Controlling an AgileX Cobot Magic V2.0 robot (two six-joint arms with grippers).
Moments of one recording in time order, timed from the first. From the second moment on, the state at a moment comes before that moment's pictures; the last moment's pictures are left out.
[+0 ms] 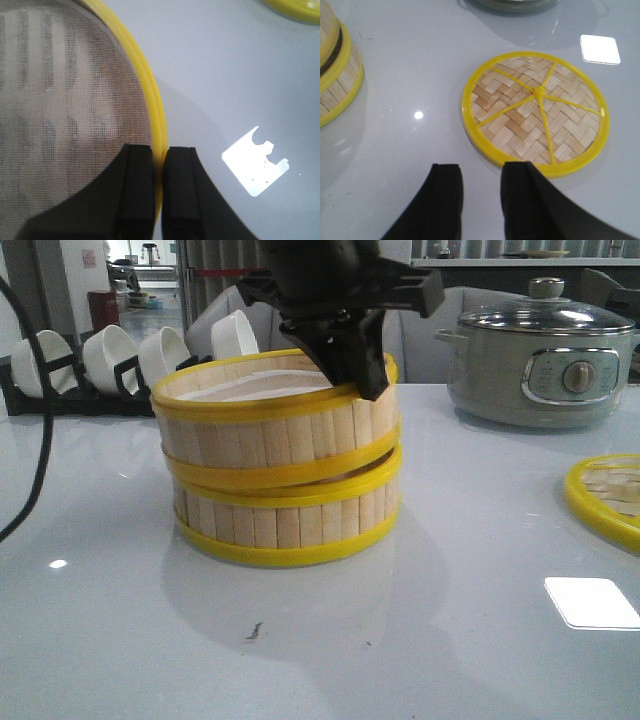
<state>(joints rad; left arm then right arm) -0.76 1.98 -1.78 -0.09 0.94 0.04 0.03 0.73 -0.58 -0.05 0.51 0.07</state>
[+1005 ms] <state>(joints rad) -0.77 2.00 -1.79 -0.08 0.93 0.03 0.03 0.73 -0.58 -0.05 0.51 0.07</state>
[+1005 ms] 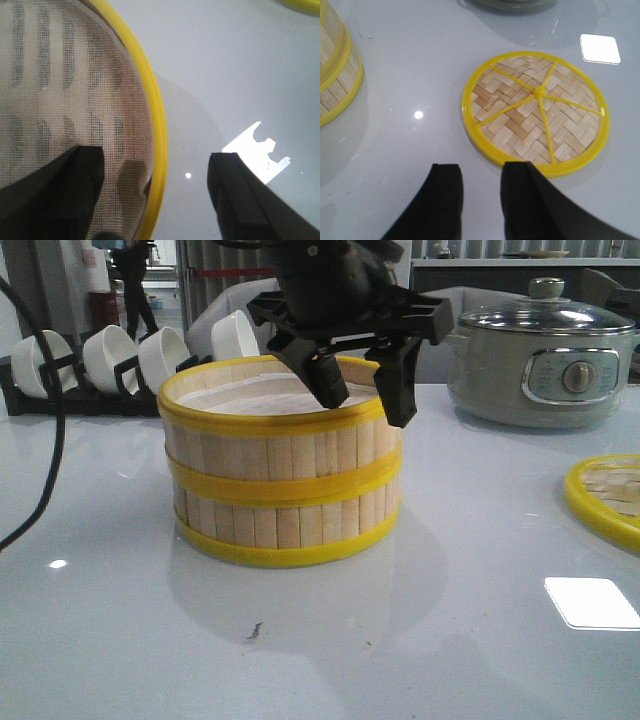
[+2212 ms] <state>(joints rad) -0.23 1.48 -1.95 0.09 1.07 -0.01 0.03 0.73 -0.58 -0.05 0.51 0.07</state>
